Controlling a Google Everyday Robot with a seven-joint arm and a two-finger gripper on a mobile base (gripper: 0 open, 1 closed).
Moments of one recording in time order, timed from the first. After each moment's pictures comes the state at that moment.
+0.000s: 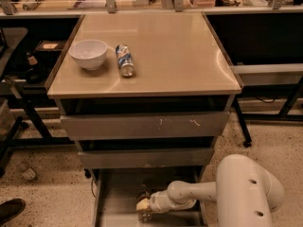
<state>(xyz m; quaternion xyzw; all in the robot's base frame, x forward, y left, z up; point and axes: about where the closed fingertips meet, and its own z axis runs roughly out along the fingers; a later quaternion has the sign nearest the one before) 0.477 0.037 0.161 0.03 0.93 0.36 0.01</state>
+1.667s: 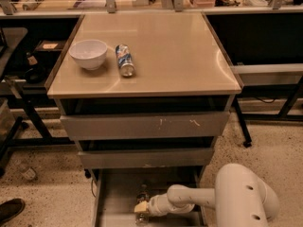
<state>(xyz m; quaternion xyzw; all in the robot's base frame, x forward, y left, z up) 0.474 0.046 0.129 0.04 0.92 0.39 0.00</state>
